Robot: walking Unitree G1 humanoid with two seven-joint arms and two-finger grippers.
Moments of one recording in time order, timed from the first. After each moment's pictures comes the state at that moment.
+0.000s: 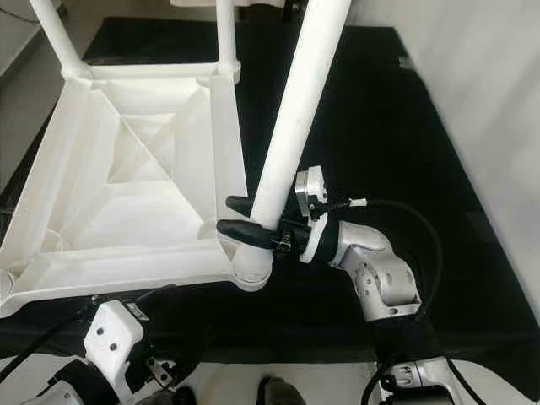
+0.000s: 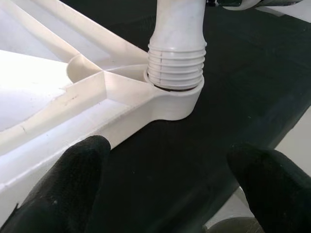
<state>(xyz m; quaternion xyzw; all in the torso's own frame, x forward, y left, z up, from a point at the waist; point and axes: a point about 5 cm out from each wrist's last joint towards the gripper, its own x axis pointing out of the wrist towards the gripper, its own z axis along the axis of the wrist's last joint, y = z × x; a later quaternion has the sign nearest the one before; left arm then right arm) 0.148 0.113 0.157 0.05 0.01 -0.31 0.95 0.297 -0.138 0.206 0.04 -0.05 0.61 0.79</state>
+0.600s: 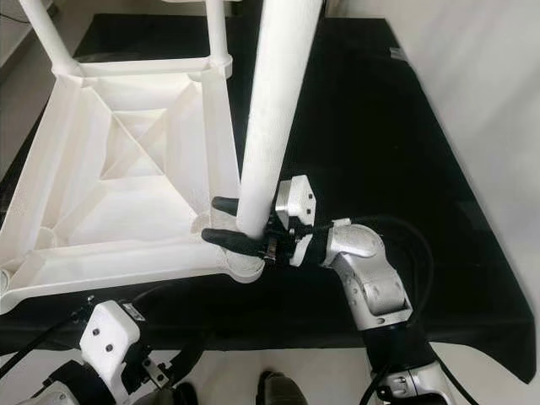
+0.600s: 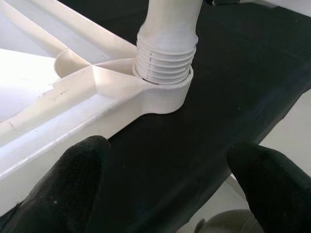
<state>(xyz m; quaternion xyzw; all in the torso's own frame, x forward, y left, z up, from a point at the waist) 0.147 0.116 0.157 0.05 0.02 -0.31 0.95 0.282 -0.116 0.210 -0.11 -0.13 0.62 0.76</state>
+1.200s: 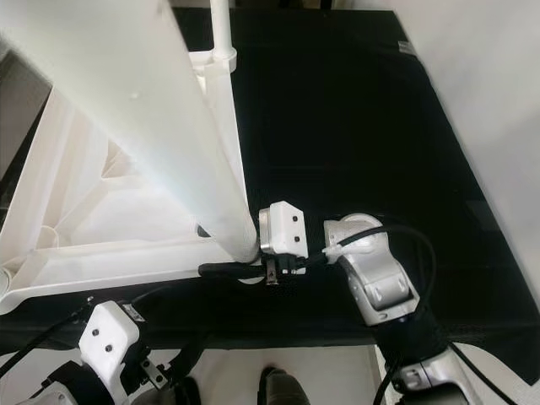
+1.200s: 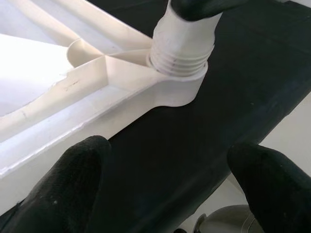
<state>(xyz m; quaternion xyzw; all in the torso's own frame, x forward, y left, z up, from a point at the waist) 0.147 0.116 0.158 0.05 0.02 -0.31 0.95 0.276 -0.116 0.223 -0.22 -0.10 0.70 0.67</state>
